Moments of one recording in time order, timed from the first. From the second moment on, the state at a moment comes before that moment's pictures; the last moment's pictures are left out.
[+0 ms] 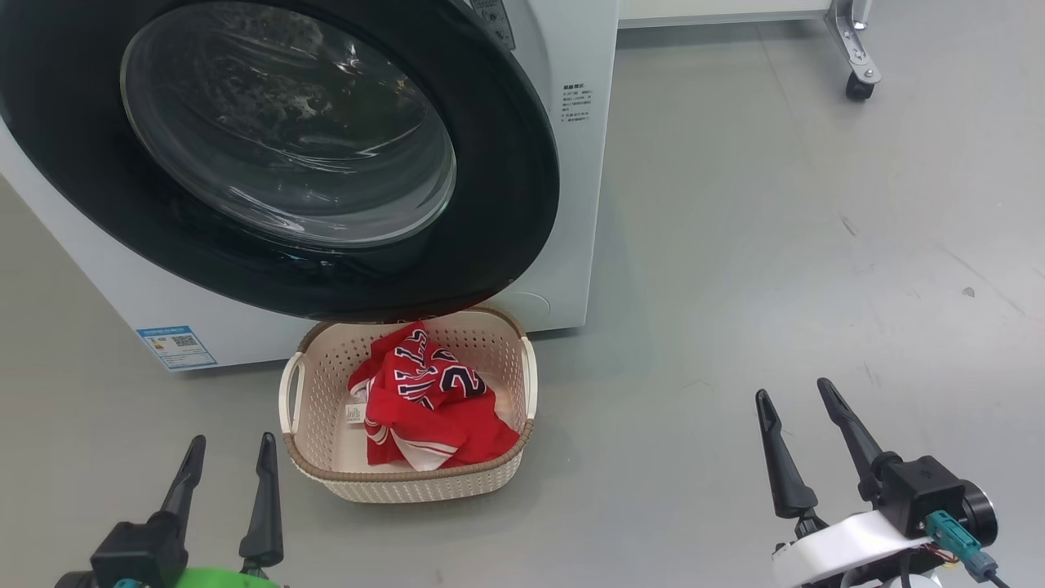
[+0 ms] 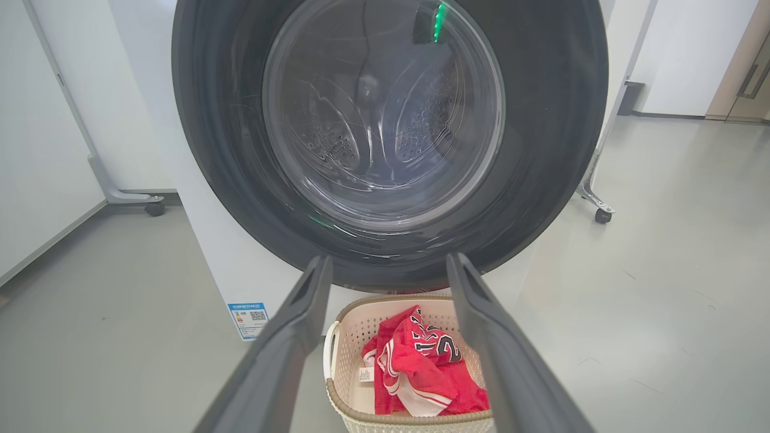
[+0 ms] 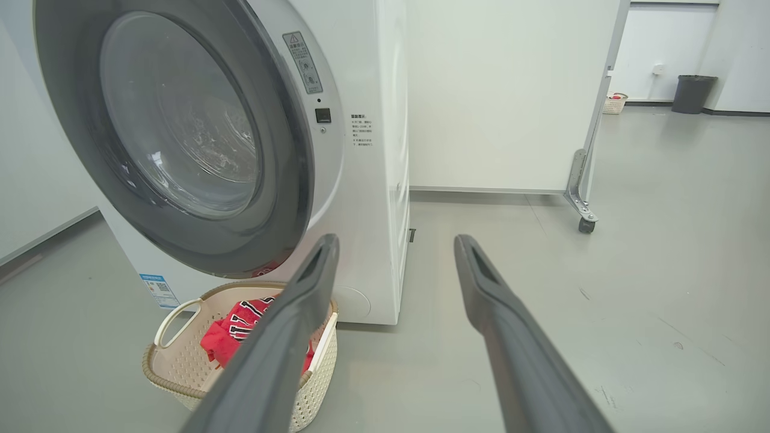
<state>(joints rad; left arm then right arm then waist) 0.14 0.16 -0.15 -0.01 -0.41 0.06 -0.18 0.09 -0.09 0.18 0.08 0.24 0.03 -0.25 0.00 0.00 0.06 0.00</state>
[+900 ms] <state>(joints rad) 0.14 0.12 -0.17 0.03 -0.38 0.09 -0.20 0.11 -0.09 0.19 0.07 0.24 0.02 -0.25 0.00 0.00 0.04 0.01</state>
